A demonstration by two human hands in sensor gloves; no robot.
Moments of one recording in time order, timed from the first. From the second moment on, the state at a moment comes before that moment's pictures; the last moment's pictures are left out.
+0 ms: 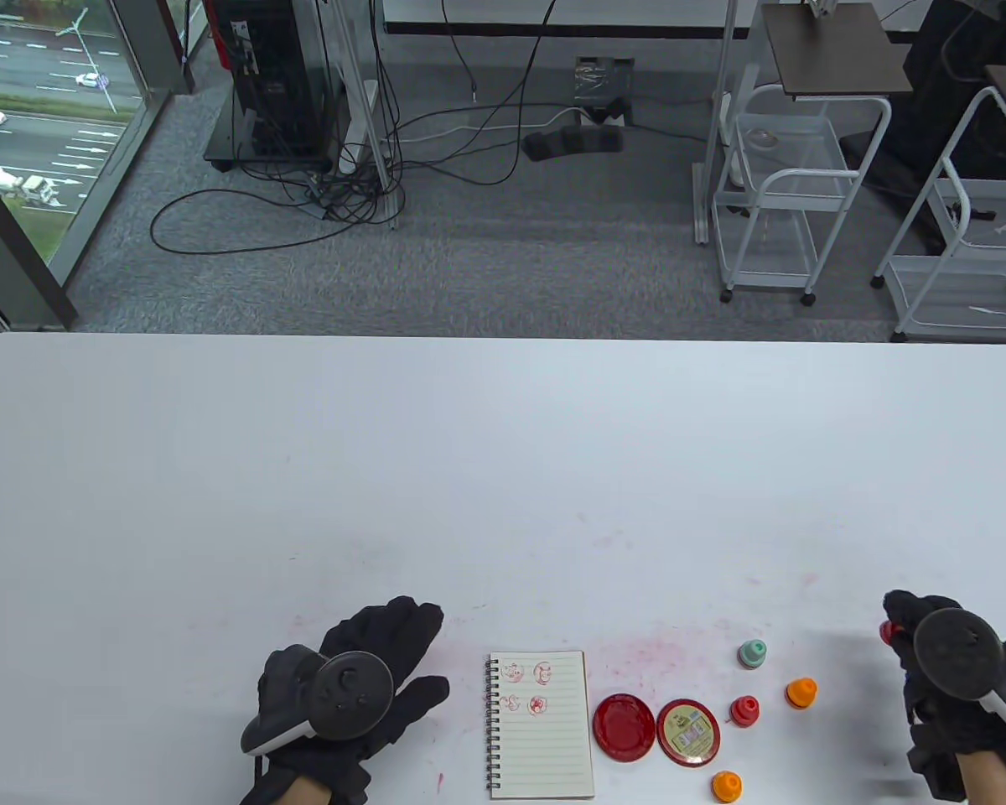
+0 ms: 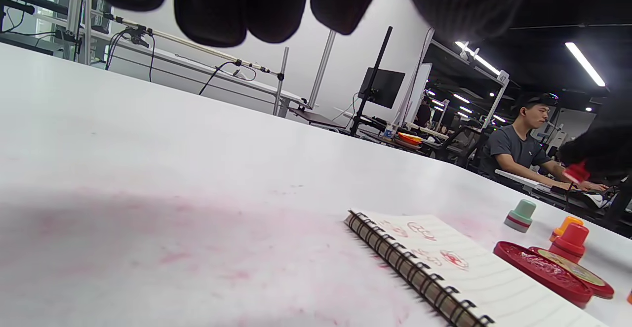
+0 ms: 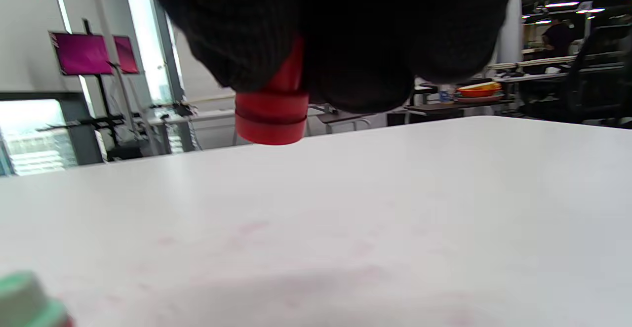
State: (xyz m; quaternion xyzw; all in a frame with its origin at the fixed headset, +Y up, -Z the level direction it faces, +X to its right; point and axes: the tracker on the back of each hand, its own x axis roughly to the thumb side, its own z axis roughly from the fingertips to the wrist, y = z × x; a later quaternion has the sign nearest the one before) left_hand -0.177 -0.685 -0.211 -0.03 -0.26 0.15 0.95; right_hand 0.356 -0.654 -0.208 -0.05 -0.07 0.99 0.09
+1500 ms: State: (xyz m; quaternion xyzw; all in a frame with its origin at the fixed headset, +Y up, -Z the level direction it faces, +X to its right) left_hand -0.124 -0.677 -0.187 0.07 -0.35 0.24 0.90; right_hand 0.094 -0.684 -0.182 0.23 -0.11 0.86 0.44
